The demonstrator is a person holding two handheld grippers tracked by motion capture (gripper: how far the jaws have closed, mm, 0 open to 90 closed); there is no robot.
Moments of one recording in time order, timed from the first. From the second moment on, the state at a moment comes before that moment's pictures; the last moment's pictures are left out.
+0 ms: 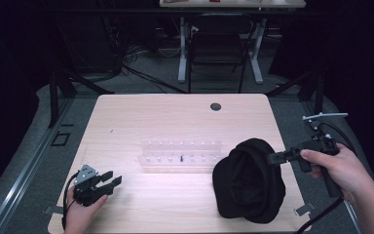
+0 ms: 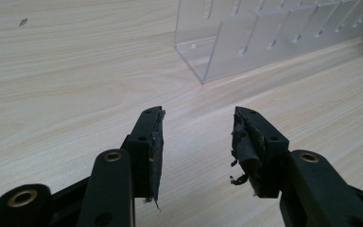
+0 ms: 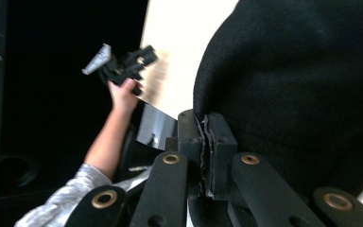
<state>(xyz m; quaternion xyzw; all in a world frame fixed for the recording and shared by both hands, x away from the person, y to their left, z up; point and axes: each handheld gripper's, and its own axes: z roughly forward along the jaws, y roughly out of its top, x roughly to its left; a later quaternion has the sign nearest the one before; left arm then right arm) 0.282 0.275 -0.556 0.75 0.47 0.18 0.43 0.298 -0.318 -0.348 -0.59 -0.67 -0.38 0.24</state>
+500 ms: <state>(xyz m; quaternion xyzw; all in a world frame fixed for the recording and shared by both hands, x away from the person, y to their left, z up) 0.281 0.273 -0.555 0.75 0.47 0.19 0.44 0.300 -0.322 -0.341 -0.56 -0.62 -0.49 0.27</state>
